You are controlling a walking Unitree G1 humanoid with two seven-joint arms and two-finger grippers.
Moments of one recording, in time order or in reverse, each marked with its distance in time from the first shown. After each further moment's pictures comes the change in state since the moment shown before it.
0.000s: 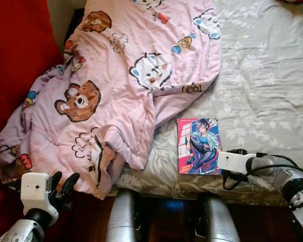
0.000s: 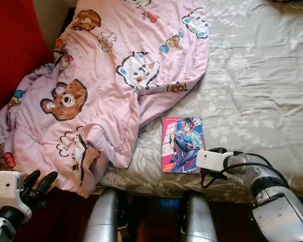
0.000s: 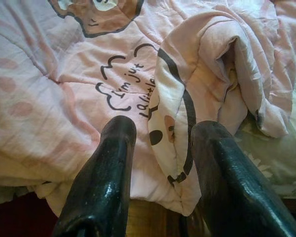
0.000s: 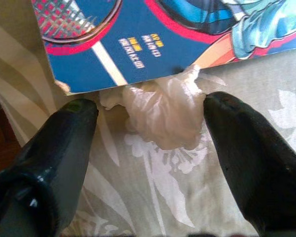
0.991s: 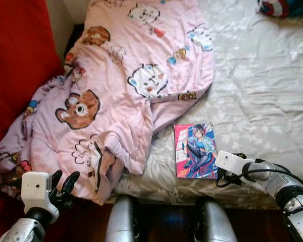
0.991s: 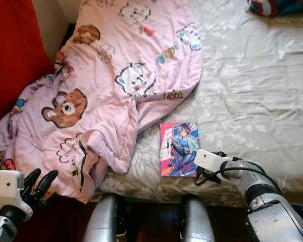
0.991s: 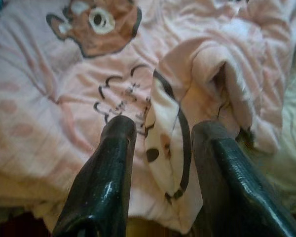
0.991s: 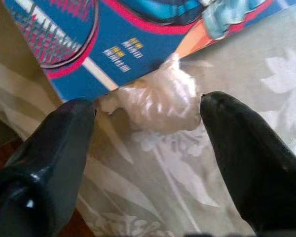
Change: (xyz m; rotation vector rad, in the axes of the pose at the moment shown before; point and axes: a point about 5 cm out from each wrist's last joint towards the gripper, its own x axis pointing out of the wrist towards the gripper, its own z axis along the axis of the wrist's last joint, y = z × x) left arm 0.002 0.002 -0.004 -0.004 -0.011 0.001; right arm 0.010 0.019 0.000 0.217 -0.013 -0.017
